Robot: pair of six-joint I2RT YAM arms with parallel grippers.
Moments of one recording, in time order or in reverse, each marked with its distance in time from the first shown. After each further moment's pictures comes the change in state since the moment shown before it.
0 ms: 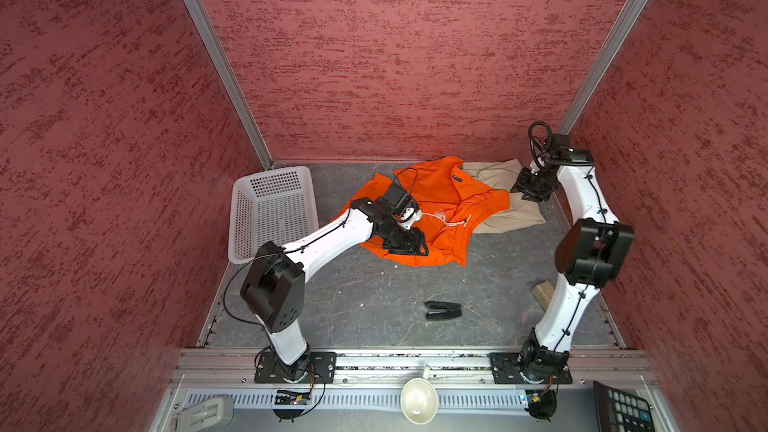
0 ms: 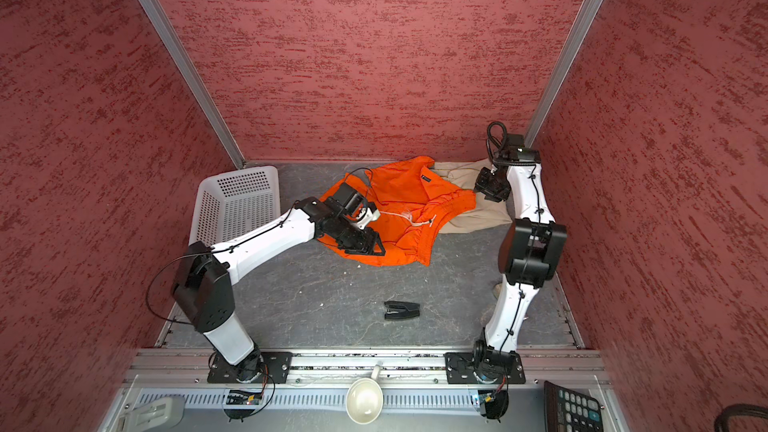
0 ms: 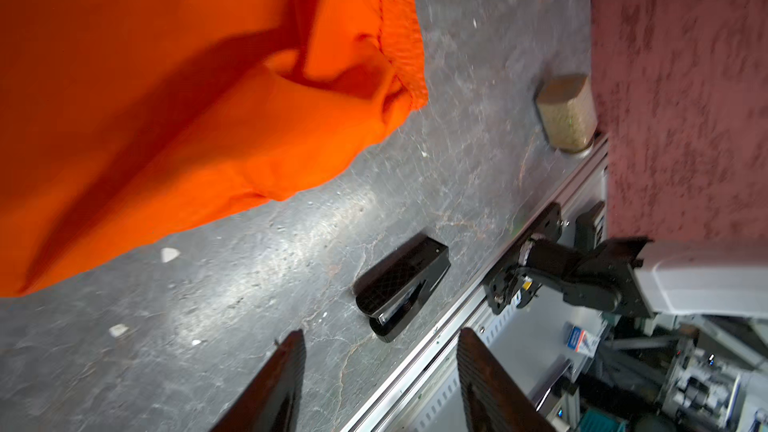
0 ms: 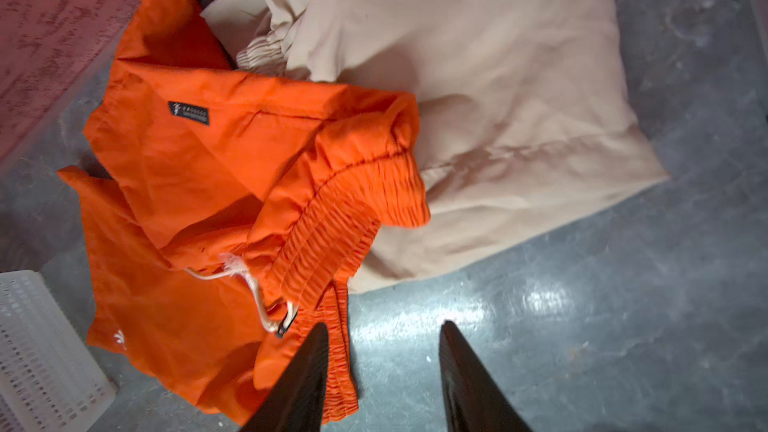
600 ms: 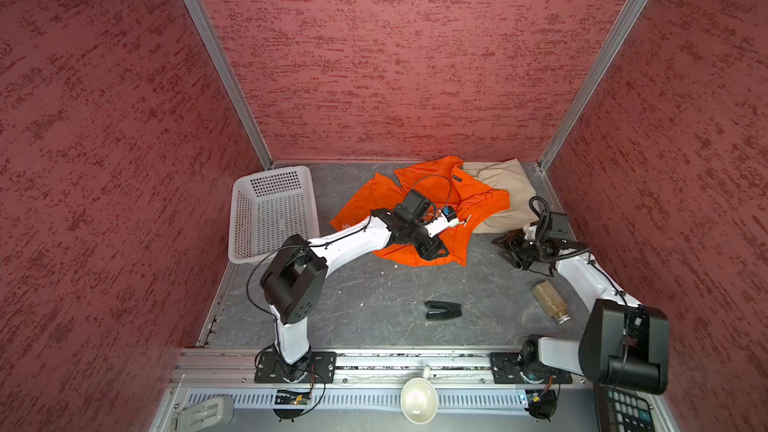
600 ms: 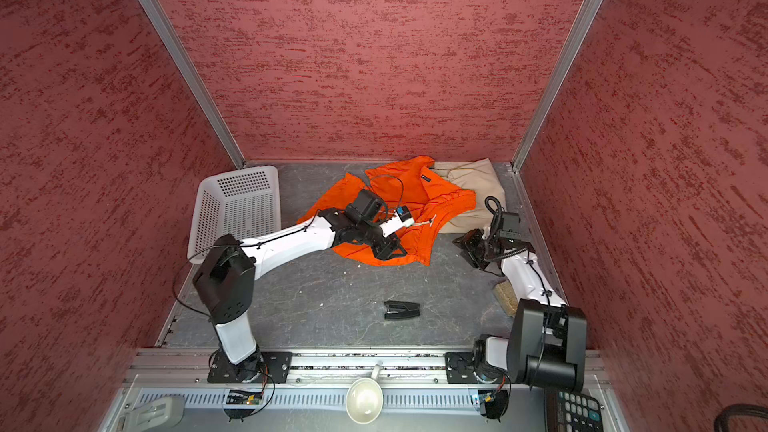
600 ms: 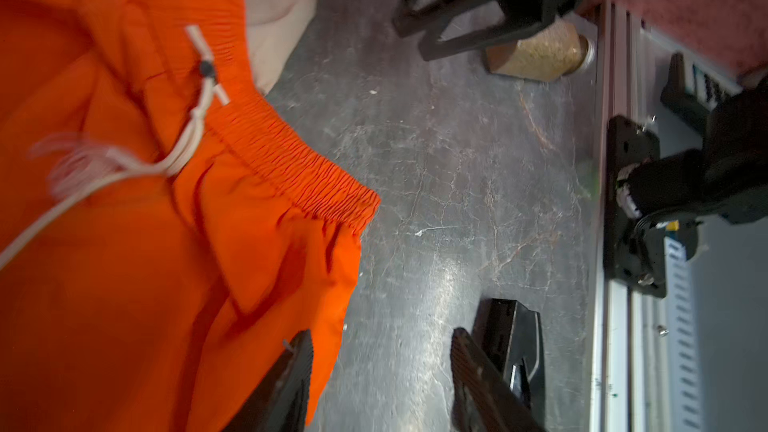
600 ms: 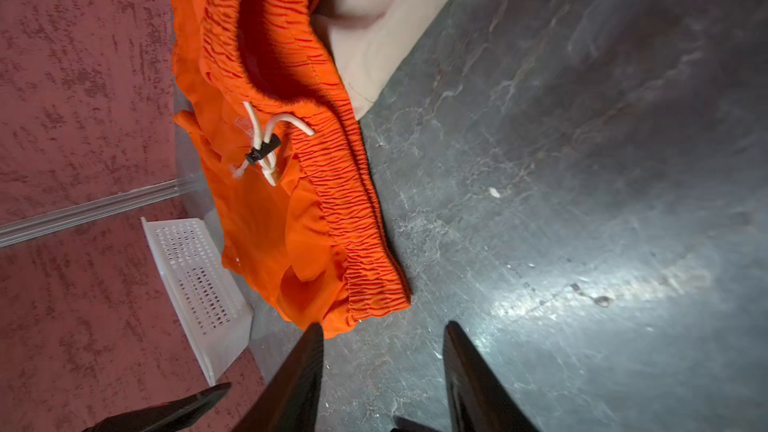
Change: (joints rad) left arm -0.167 0.183 0.038 0.368 -0.023 0.723; right arm 0.002 -0.622 -1.123 0.689 -0.334 0.450
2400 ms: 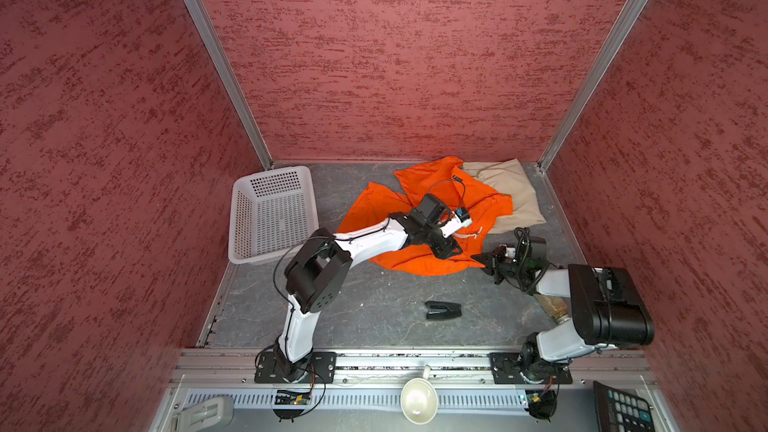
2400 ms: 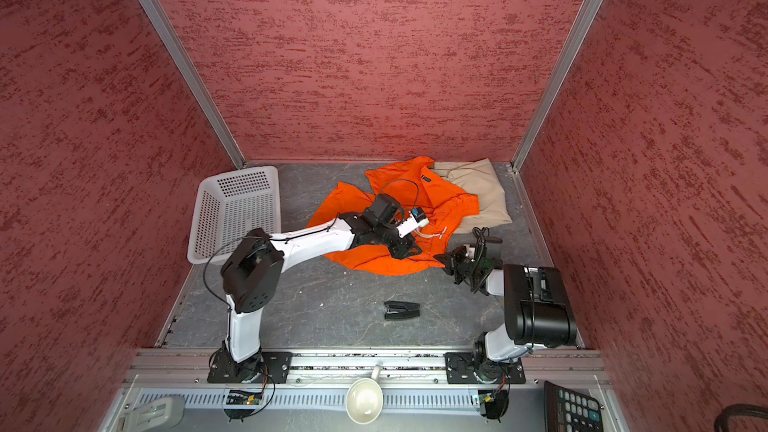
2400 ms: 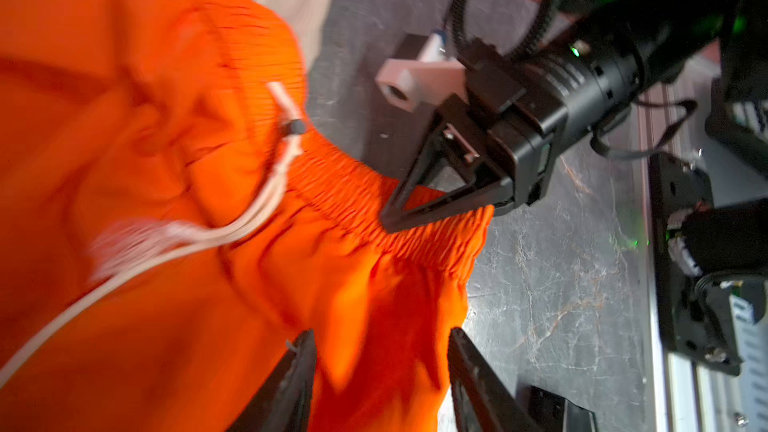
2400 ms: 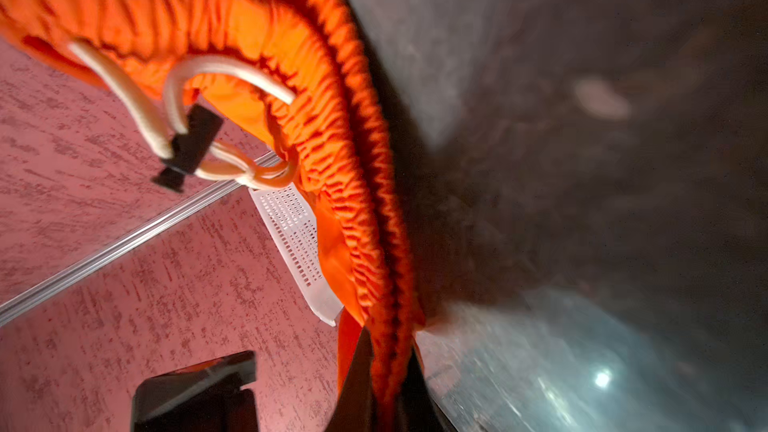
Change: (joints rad) left arm 0.001 0.060 0.049 0.111 -0.060 -0.185; right arm 0.079 0.224 -0.346 0.760 -0.270 0.496
